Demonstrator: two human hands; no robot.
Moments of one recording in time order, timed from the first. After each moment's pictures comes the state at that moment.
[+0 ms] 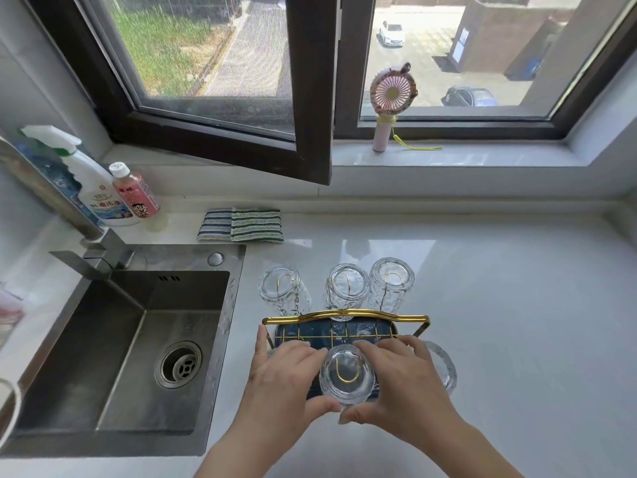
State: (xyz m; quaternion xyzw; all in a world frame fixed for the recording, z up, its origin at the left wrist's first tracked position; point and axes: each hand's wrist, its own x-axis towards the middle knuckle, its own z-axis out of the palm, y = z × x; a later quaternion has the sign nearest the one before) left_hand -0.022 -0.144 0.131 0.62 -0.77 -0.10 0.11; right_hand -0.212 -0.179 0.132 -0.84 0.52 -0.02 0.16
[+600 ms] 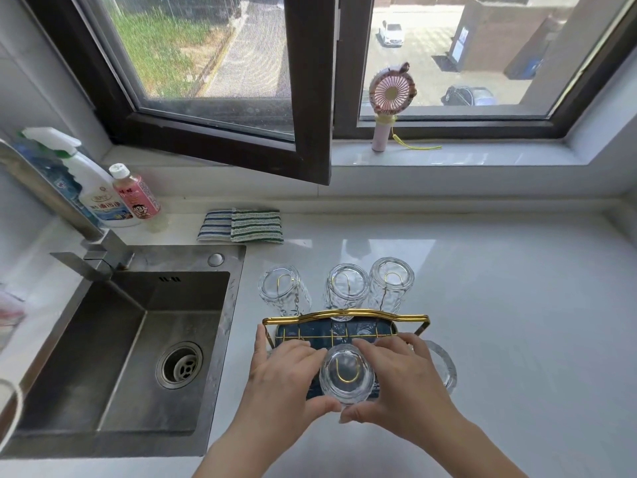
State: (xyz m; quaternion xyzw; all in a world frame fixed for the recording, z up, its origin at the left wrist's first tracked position) left_hand -0.020 -0.145 0.131 0.62 -0.76 -0.15 0.11; right_hand -0.213 -0.181 0.129 -0.85 0.51 -0.04 0.15
